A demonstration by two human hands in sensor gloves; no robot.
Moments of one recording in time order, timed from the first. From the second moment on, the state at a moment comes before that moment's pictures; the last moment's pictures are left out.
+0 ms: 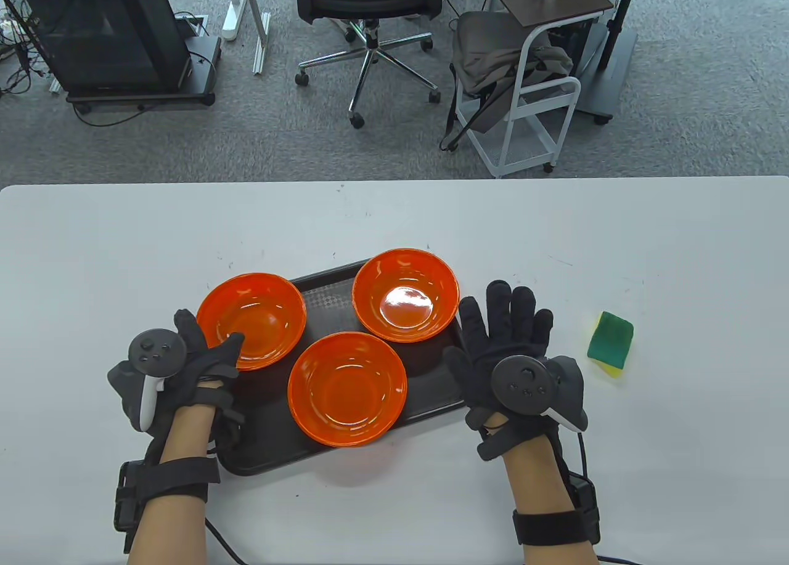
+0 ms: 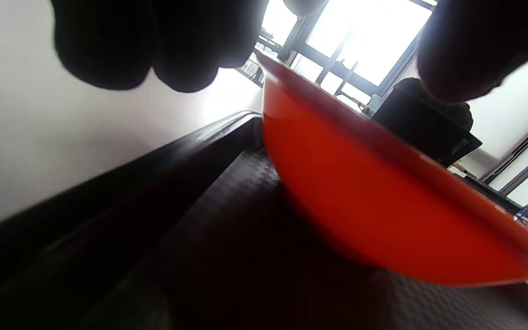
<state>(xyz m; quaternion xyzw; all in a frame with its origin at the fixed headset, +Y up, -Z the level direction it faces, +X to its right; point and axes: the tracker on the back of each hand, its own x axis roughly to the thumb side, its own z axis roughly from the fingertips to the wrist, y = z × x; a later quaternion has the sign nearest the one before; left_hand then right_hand) -0.346 -0.732 -0.302 -0.04 0.20 0.27 0.94 0.124 -0.665 -0.257 0.17 -0.12 0.95 0.24</state>
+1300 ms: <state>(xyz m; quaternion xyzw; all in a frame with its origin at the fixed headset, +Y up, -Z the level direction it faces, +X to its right) -0.362 -0.717 -0.293 0.02 0.19 0.47 0.86 0.129 -0.668 -0.259 0.14 -0.10 0.96 0.23</state>
